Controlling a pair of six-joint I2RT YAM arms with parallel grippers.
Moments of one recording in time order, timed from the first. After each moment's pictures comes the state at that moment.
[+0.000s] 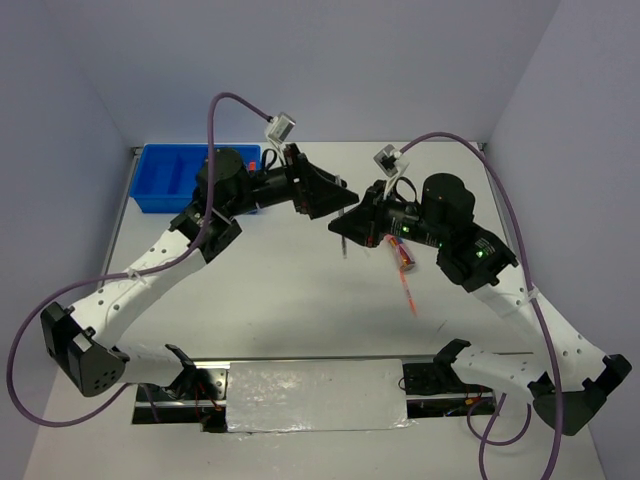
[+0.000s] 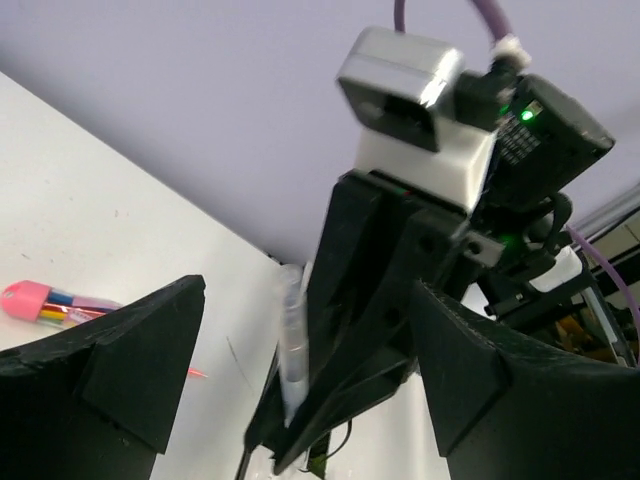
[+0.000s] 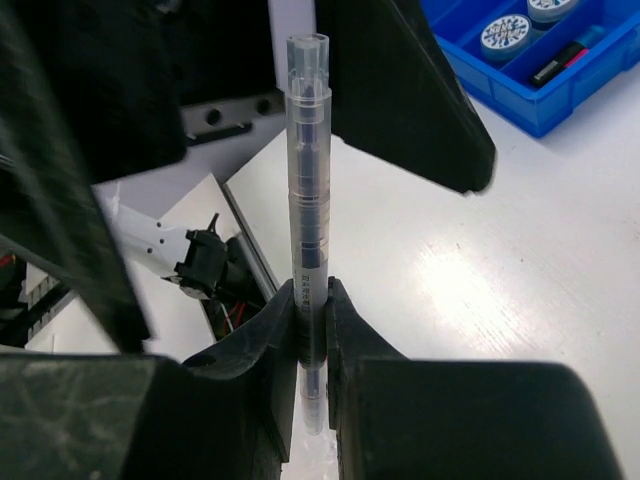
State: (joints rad) left arm -0.67 1.32 1.31 0.18 0.60 -0.74; right arm 0.64 1.01 1.21 -0.35 -0.45 0.41
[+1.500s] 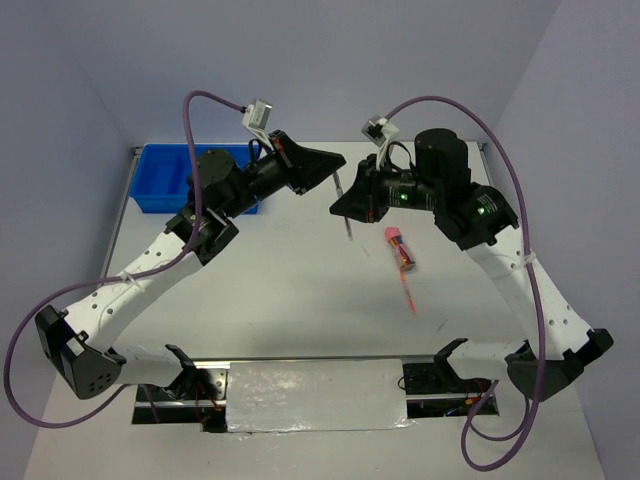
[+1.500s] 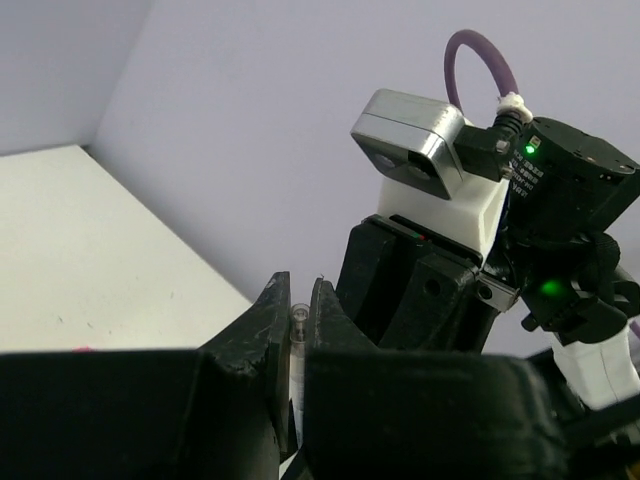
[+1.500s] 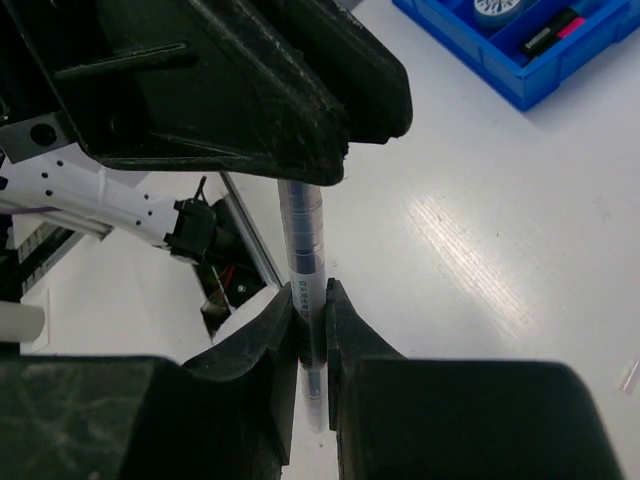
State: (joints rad) left arm -0.70 1.31 1.36 0.18 0.33 -0.74; right arm 0.56 1.22 1.55 -0.65 -0.55 0.28
